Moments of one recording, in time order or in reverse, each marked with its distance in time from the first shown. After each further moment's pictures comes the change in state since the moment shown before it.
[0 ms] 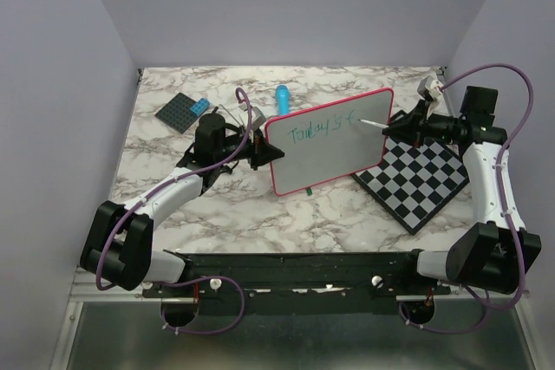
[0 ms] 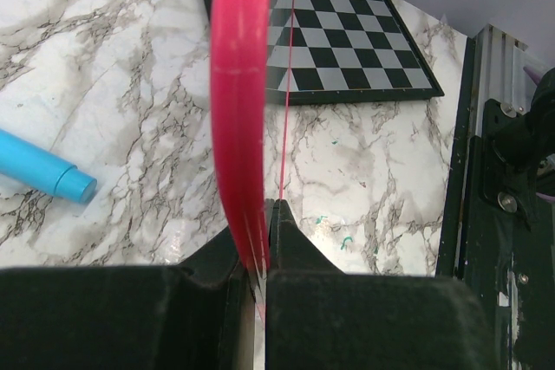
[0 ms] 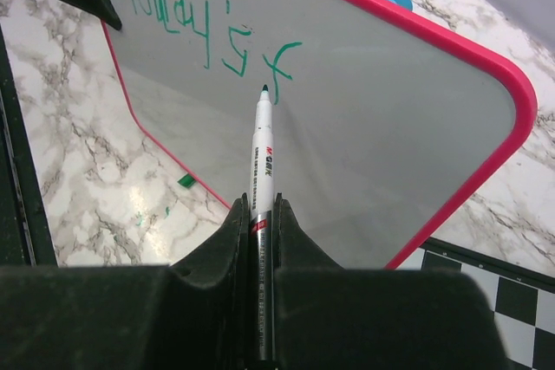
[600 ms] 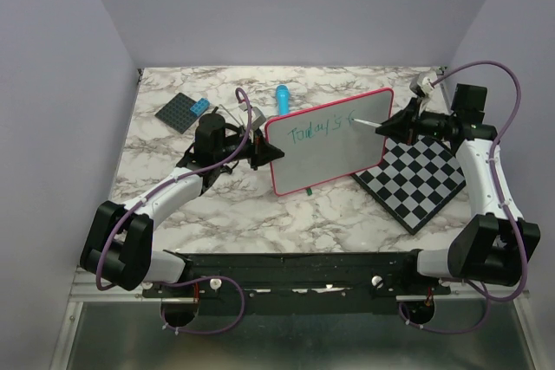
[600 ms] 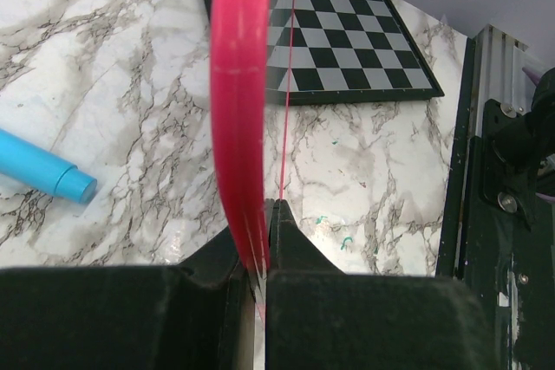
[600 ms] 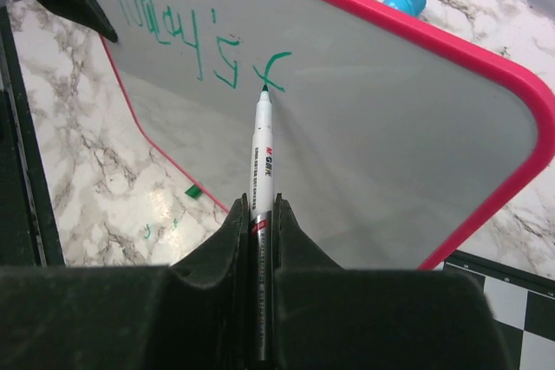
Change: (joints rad) left arm 0.000 0.000 0.000 0.000 0.000 -0.001; right arm 0.053 0.040 -0.019 0.124 0.033 0.134
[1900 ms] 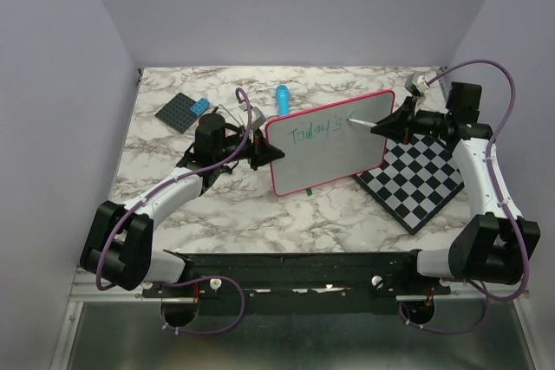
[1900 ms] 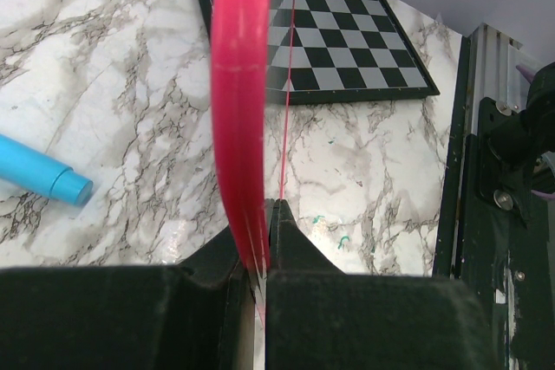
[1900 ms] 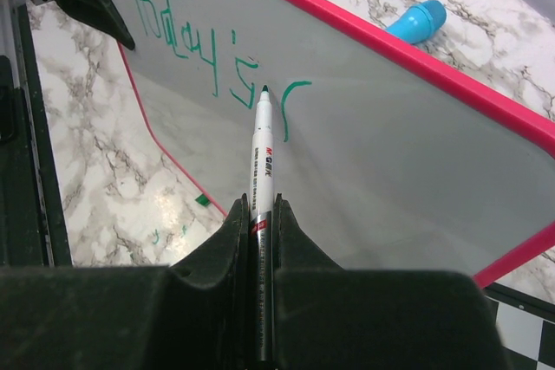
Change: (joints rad) left arm 0.000 0.000 0.000 0.002 0.012 0.000; right arm 0.038 -0.002 0.000 0.015 -0.018 0.007
